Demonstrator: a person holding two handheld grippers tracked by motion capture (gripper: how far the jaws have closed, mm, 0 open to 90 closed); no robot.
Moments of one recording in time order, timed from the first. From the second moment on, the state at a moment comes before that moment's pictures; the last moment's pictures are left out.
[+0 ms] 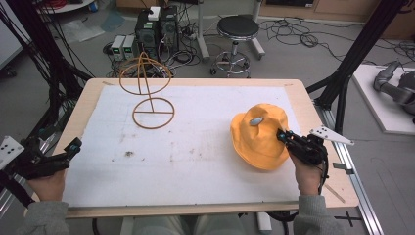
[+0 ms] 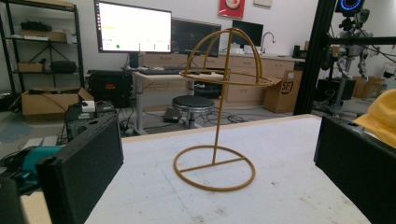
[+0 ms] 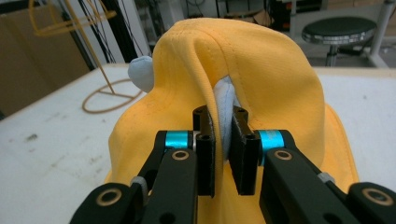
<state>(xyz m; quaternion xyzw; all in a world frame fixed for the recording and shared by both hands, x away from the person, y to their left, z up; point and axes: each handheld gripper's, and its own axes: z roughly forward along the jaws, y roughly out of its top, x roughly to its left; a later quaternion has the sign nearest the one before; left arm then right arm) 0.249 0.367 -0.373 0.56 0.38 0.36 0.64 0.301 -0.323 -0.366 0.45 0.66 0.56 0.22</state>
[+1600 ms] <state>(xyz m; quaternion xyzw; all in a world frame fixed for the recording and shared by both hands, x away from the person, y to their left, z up) 0.249 0.371 -0.374 0.56 0.39 0.36 0.64 0.358 -0.204 -0.227 0.30 0.60 0.70 0.23</state>
